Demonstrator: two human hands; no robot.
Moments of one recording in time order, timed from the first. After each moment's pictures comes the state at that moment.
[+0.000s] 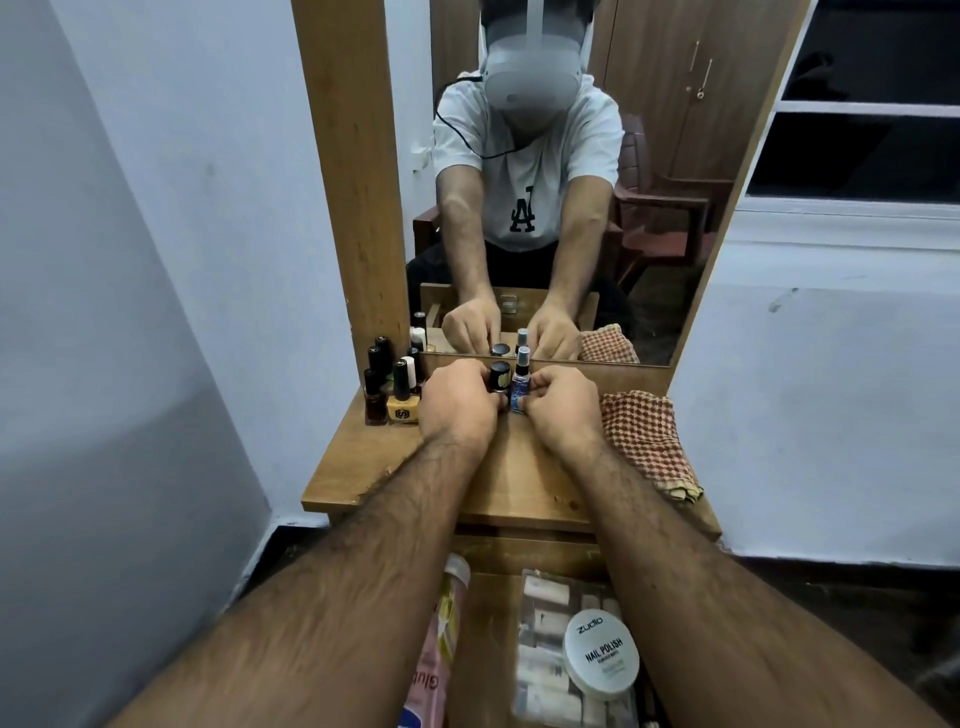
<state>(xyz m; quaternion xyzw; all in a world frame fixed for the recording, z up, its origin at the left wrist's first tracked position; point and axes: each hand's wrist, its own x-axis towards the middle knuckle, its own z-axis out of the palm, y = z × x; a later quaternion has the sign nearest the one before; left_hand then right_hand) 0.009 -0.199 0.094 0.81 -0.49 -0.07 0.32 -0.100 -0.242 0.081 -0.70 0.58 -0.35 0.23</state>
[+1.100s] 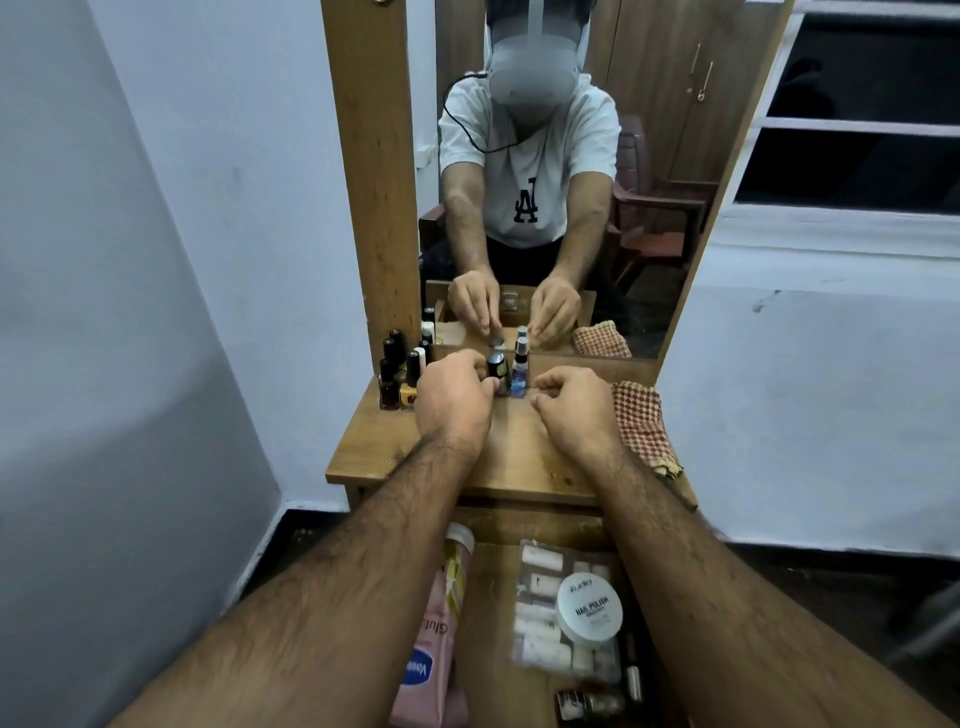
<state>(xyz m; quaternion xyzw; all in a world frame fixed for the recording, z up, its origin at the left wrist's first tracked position) 0.003 -0.154 0.110 0.77 -0.48 -0.07 0.42 -0.123 -0.193 0.103 -0.73 0.56 -0.35 0.19</state>
